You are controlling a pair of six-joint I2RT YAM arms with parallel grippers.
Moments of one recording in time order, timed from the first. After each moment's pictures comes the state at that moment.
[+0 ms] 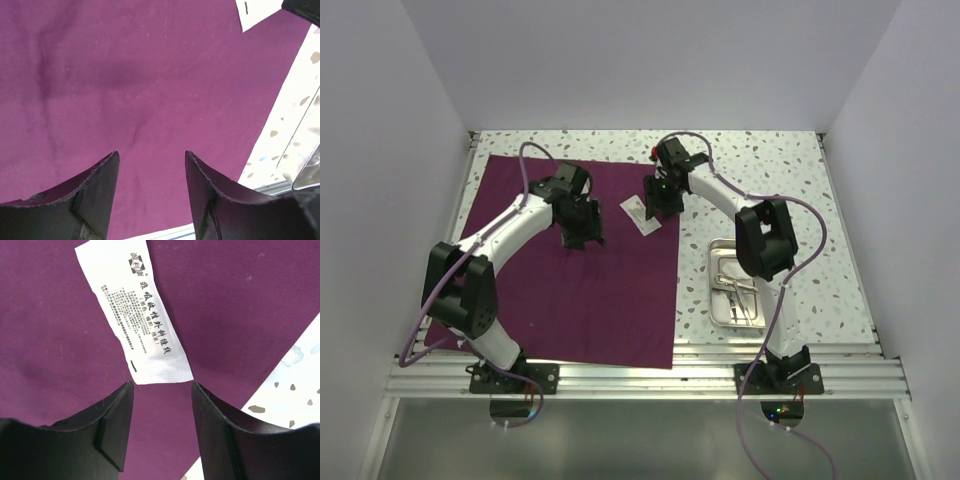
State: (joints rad) left arm -0.39 1.64 1.27 -0.81 0.13 -0.55; right arm 0.49 2.25 1.90 -0.77 -0.17 0.34
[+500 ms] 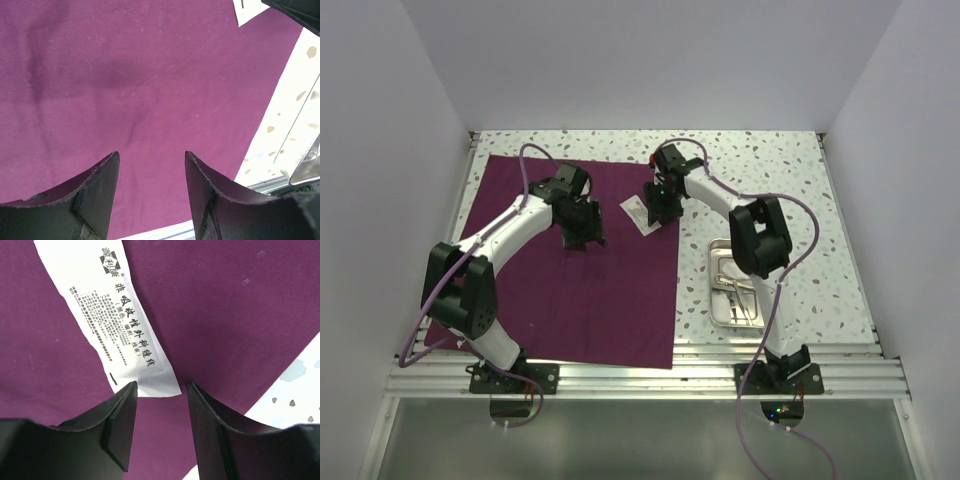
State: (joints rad) left arm -0.39 1.64 1.26 -0.80 0.15 -0.55; right arm 0.49 2.30 1.90 -0.77 -0.14 0.31
